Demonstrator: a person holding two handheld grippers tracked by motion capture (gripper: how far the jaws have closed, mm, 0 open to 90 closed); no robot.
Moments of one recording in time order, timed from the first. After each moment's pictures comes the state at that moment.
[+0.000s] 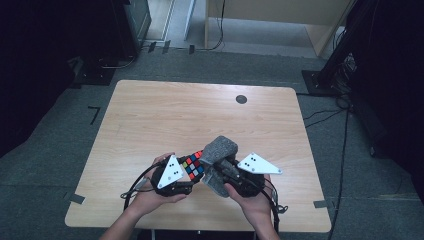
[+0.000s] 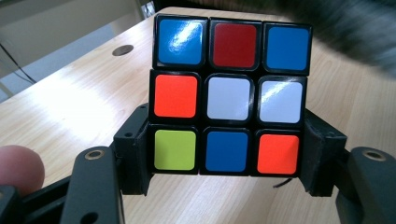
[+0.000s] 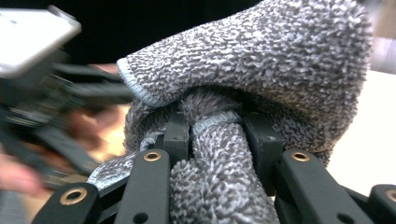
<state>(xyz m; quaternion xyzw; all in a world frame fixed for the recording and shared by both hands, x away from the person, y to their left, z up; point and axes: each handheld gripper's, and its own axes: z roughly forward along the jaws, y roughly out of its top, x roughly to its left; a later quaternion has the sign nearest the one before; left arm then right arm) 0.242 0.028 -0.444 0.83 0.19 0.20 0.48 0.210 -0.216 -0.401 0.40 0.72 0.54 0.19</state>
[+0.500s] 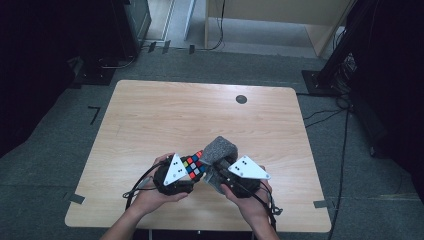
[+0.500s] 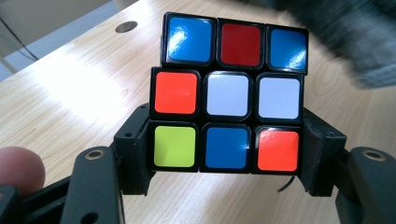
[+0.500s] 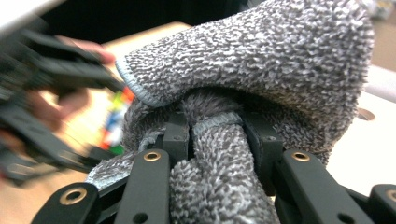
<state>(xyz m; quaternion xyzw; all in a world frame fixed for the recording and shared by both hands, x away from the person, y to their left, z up) 0.247 0.023 -0.450 0.85 0.21 0.21 0.44 0.209 -0.204 -0.409 0.38 0.74 0.48 0.27</state>
